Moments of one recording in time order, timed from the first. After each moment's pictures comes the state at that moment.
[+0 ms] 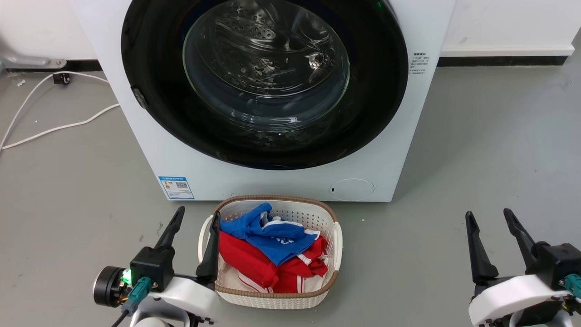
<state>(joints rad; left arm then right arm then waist) -0.08 0.17 -0.19 0.17 -0.20 -0.01 -0.23 0.05 -0.06 -0.07 -0.05 0.07 0.13 -0.03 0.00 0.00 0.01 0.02</state>
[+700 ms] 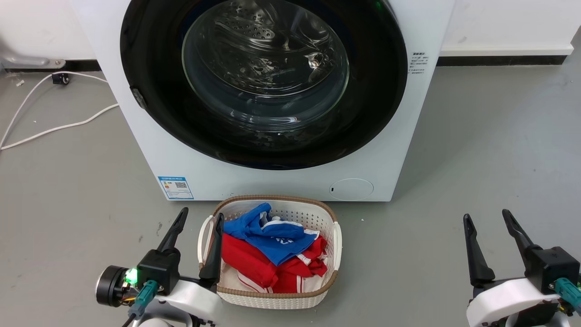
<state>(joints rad) -0.08 0.15 -0.18 0.19 -0.13 -0.03 -0.26 0.05 -0.05 -0.07 -0.03 -0.02 0.13 -0.07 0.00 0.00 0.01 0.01</state>
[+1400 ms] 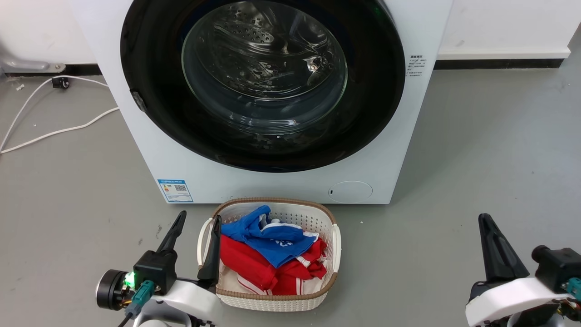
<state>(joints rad) -0.08 0.13 -0.16 0.22 -0.15 -0.05 -0.26 0.04 -0.05 -0.07 0.01 0.11 0.13 -0.07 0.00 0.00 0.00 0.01</state>
